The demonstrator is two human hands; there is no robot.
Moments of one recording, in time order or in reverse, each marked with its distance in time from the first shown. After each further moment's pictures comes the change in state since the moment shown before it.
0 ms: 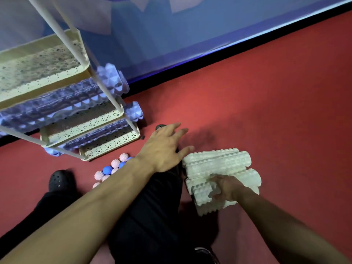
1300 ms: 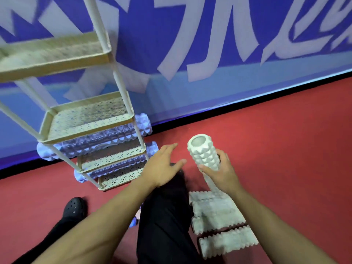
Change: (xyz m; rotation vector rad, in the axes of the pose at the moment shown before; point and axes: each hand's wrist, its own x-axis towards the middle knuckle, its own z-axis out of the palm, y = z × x) left_hand -0.049 -0.008 -0.080 -0.258 0.307 -0.123; right_hand -0.101 -0.116 -0.190 0.963 0.879 -0.200
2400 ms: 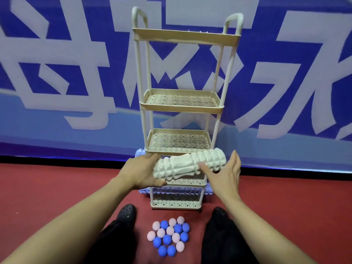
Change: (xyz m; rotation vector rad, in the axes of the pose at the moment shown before) left_hand -0.174 -0.153 -0.227 0.492 0.256 -0.211; right_hand -0.044 -0.224 0.178 -0.198 0.055 -0.221
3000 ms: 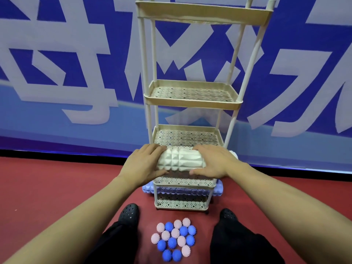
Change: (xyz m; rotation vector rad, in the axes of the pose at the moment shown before) left_hand 0.039 -0.041 0.029 0.046 0.189 0.091; right_hand 0.110 -0.034 0.054 -0.774 -0.534 -0.800
